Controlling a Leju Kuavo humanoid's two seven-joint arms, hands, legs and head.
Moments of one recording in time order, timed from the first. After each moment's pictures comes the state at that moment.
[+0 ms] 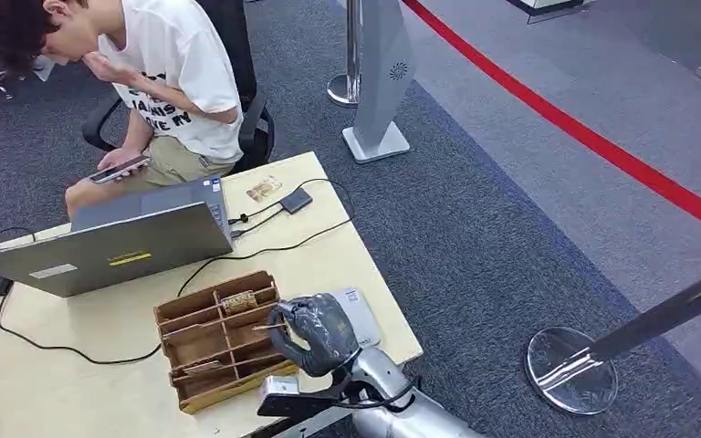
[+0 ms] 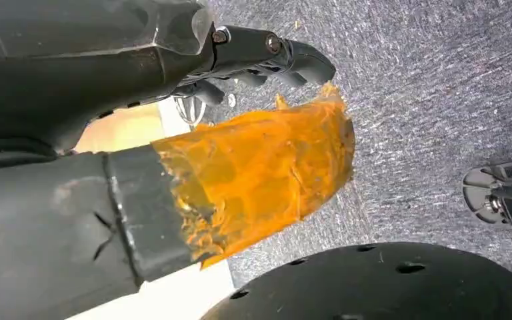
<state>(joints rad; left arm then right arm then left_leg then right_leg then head) -0.07 -0.16 0.93 -0.21 -1.23 -0.05 0.26 -0.01 0.09 0.45 -1.36 0.88 -0.69 -0.38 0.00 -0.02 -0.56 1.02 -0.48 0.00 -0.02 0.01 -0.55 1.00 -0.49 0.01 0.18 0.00</state>
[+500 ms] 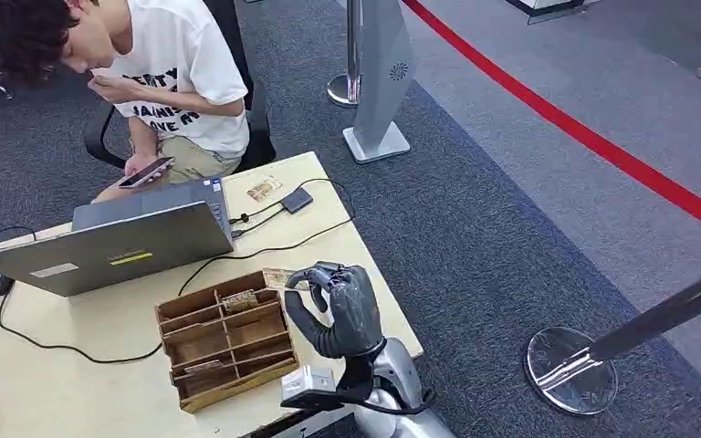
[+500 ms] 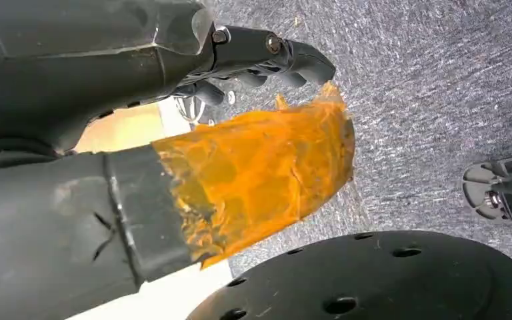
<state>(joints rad) -0.07 -0.17 0.93 -0.21 -1.23 -0.05 0.27 0.10 0.28 0.24 -1.62 0.80 -0.70 -0.62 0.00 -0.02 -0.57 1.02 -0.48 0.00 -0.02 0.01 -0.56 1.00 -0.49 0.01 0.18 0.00</state>
